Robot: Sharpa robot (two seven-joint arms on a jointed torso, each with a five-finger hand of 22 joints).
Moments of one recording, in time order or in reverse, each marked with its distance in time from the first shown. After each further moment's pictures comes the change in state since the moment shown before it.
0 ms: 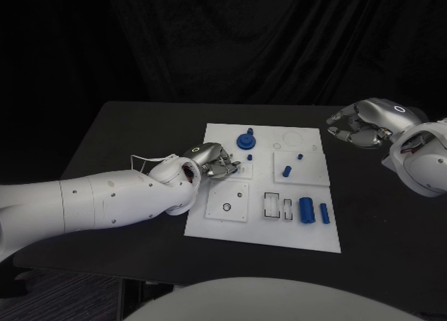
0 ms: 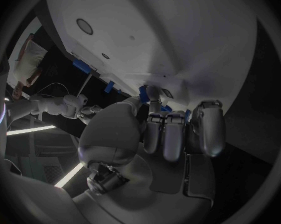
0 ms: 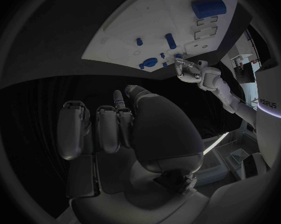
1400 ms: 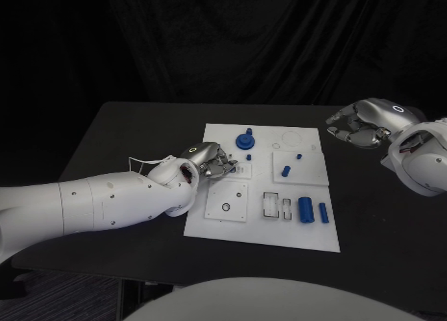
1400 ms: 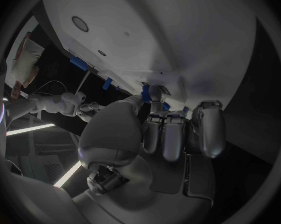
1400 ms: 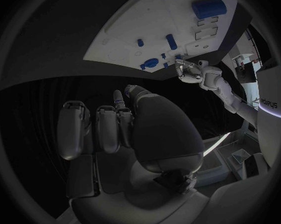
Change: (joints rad) left arm -0.007 0.002 -0.001 -0.007 0.005 -0.046 -0.005; left_hand 0.059 -0.014 0.058 0.006 -0.055 0.024 -0.009 0.000 -0.019 0.000 -0.007 0.000 0.000 0.000 -0.007 0.000 0.000 0.000 0.007 -0.007 0.000 0.000; right arm 0.000 0.000 0.000 0.000 0.000 0.005 -0.014; right_hand 0.000 0.000 0.003 -0.003 0.000 0.000 0.000 0.000 0.000 0.000 0.000 -0.002 0.000 0.000 0.000 0.000 -0.001 0.000 0.000 0.000 0.000 0.000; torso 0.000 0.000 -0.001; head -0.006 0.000
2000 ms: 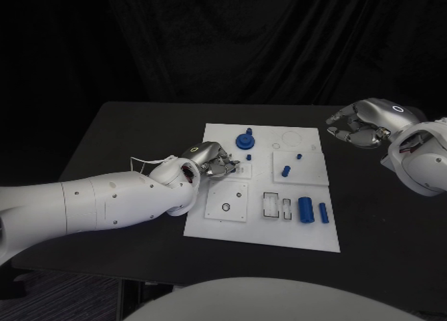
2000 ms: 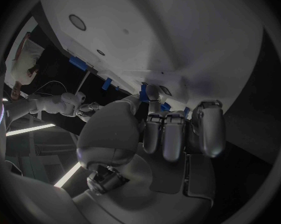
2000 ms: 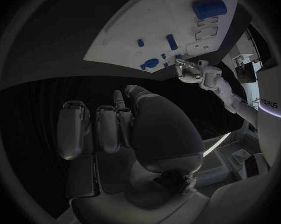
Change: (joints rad) left arm -0.001 0.011 0.000 -0.011 -0.001 -0.002 0.001; left_hand -0.083 0.001 -0.035 0.009 -0.073 0.011 0.003 -0.017 -0.022 0.000 0.000 0.000 0.000 0.000 0.000 0.000 0.000 0.000 0.000 0.000 -0.008 0.000; right arm 0.000 0.001 0.000 -0.001 0.000 0.003 -0.002; right_hand 0.000 0.000 0.000 0.000 0.000 0.000 0.000 0.000 0.000 0.000 0.000 0.002 0.000 0.000 0.000 0.000 0.000 0.000 0.000 0.000 0.000 0.000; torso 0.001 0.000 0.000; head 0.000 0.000
